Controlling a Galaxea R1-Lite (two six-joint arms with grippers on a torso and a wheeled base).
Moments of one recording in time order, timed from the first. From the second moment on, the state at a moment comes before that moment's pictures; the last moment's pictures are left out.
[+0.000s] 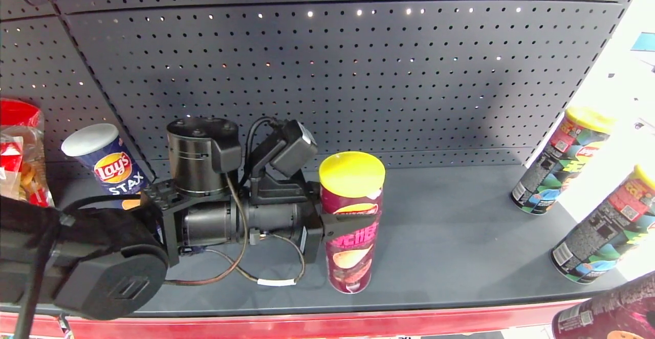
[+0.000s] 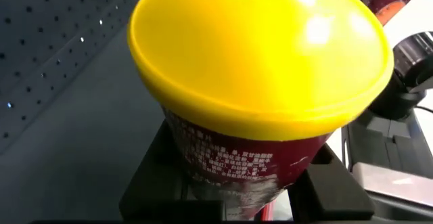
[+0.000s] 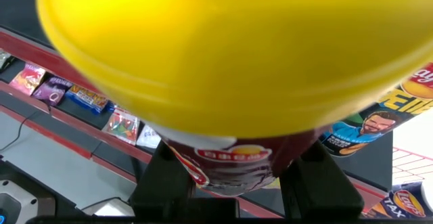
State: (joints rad) left arm -0.67 1.77 -0.79 -0.78 -0.62 0.11; right arm 0.18 0.48 -0.36 0.07 0.23 -0.16
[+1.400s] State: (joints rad) left arm -0.68 1.77 -0.66 -0.91 -0.61 0.11; right arm 0.18 0.48 -0.35 0.07 0.23 -0.16
